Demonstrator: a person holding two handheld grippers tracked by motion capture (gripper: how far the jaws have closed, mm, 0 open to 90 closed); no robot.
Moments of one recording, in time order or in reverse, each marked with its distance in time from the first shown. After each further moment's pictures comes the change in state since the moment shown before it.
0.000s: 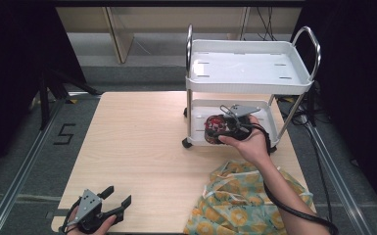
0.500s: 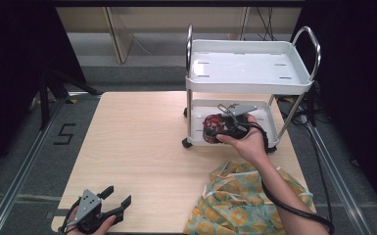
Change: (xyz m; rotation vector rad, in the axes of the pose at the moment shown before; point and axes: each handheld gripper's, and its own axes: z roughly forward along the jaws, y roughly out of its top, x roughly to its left) left arm 0.000 0.000 -0.001 -0.002 0.004 0.004; right arm 0.001 0.002 0.006 0.013 0.009 0.017
